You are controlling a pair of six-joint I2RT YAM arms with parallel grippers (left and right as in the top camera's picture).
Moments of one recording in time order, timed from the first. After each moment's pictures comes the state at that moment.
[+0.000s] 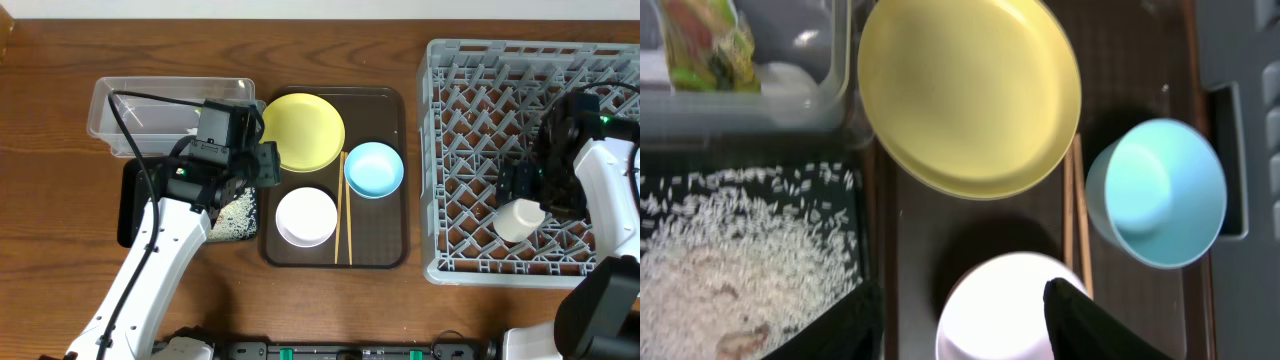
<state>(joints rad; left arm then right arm) -0.27 1.33 1.10 -0.77 0.10 -0.32 -0.20 1.64 1.30 -1.26 0.02 0.10</state>
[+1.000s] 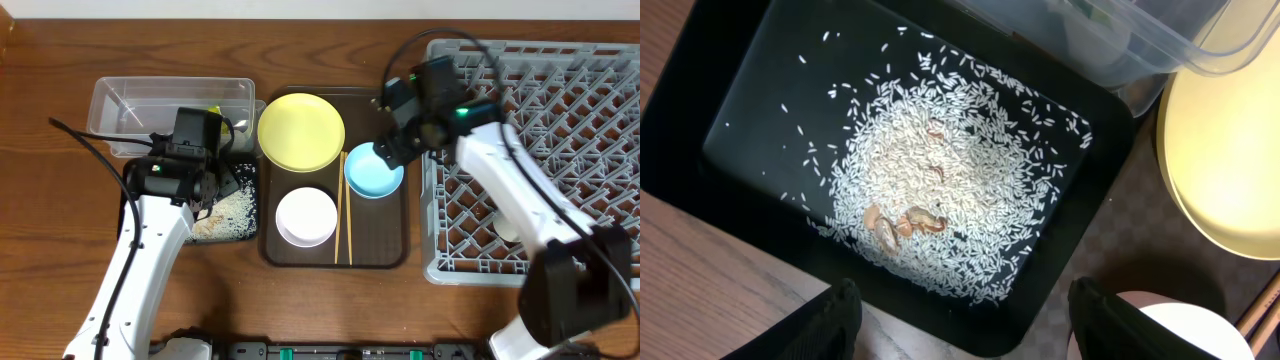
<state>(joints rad) -0.14 1.33 1.10 -1.02 -0.20 -0.68 0.36 1.78 1.40 -0.74 -0.17 -0.22</state>
